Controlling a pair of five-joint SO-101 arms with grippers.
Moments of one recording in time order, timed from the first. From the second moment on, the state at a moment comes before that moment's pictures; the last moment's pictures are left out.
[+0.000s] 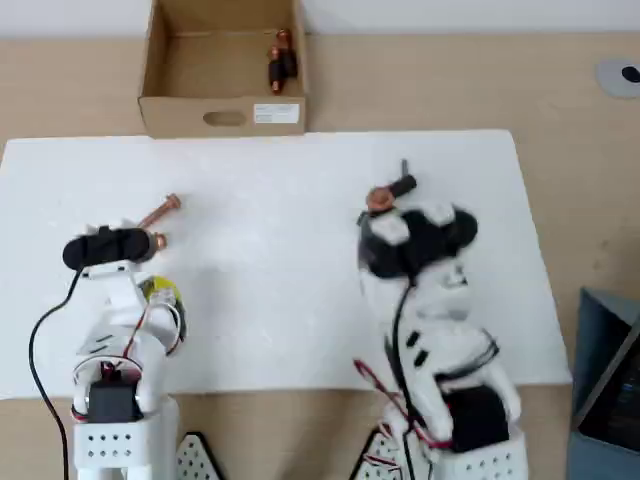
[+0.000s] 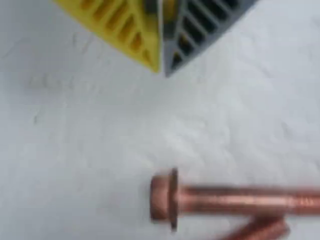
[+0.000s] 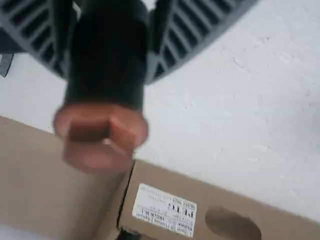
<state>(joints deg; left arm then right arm) -5.6 -104.1 95.3 57.6 -1.7 -17.9 -92.6 68.9 49.0 -3.6</state>
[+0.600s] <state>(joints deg) -5.6 -104.1 95.8 57.5 -2.1 -17.8 -20.1 16.6 36.6 -3.6</state>
